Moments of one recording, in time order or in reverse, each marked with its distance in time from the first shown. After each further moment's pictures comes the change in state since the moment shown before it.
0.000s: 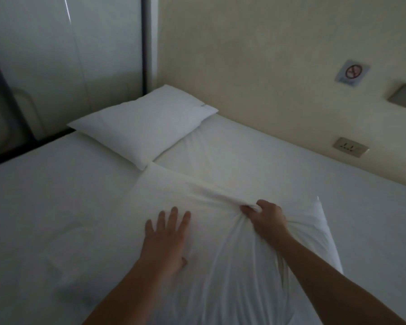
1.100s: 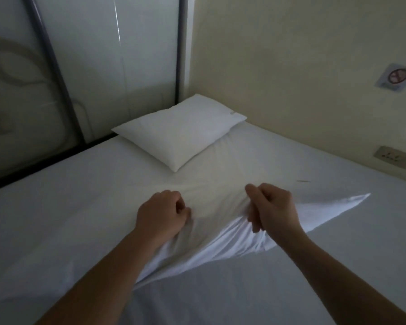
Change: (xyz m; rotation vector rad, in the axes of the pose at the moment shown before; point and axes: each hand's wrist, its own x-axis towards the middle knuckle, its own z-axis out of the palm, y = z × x) left_hand -0.034 -0.068 -0.082 -0.374 0.366 -0.181; right_hand -0.073 -0.149 -0.051 0.703 -0.165 -0.291
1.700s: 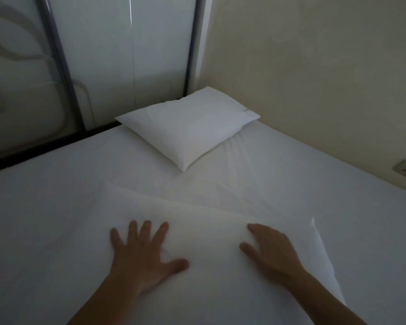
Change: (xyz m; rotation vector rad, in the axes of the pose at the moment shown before) left_hand -0.011 -0.105 0.082 0.326 -0.345 -0.202; right_hand 0.003 0.135 0.034 -1.014 -0.471 0.140
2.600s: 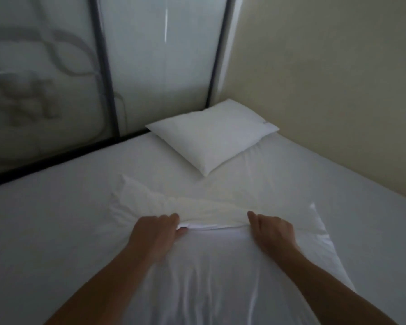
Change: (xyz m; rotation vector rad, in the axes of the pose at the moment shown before) left_hand -0.022 -0.024 -0.055 0.164 0.363 0.210; right_hand 0.037 -0.056 -0.028 -0.184 0.269 -0.018
